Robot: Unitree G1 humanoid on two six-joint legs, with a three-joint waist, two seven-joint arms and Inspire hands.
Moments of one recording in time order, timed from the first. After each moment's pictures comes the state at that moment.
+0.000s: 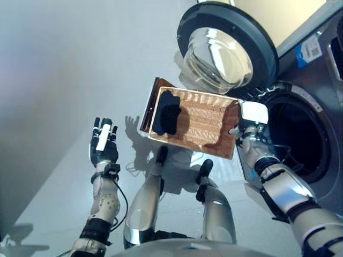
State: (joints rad) left arm -0.03 0.17 -0.10 0.32 -1.05 -0.41 0.13; right arm -0.79 -0.46 0.51 1.29 -0.62 0.09 -0.57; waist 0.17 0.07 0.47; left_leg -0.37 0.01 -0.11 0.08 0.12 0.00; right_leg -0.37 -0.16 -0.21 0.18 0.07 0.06
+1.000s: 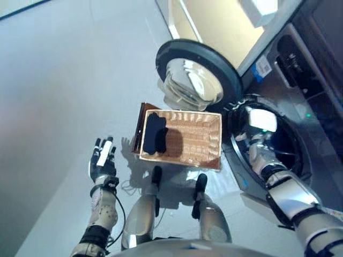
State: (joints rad) left arm -0.02 0.16 -0.06 0.64 -0.99 -0.37 0.13; right arm -0.70 -0.45 0.52 1.27 -0.62 0.06 -0.56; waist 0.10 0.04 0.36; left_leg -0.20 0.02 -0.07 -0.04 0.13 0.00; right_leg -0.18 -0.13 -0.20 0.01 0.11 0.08
